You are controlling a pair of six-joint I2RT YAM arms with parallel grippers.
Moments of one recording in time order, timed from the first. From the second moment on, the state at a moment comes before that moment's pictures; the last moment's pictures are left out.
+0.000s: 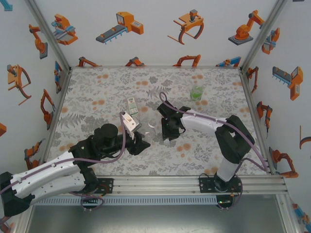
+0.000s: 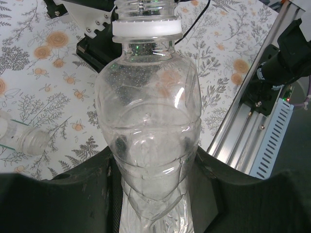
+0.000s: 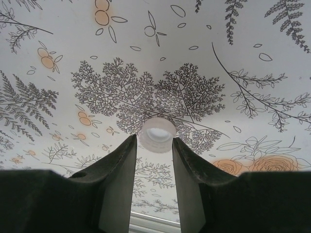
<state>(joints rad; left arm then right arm) -1.08 0.77 0.66 -0.21 0.04 -0.17 0.77 1.74 1.12 -0.65 -0.04 0.67</state>
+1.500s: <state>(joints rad) -1.07 0.75 0.65 -0.21 0.04 -0.17 0.77 1.75 1.12 -0.65 -0.06 0.67</state>
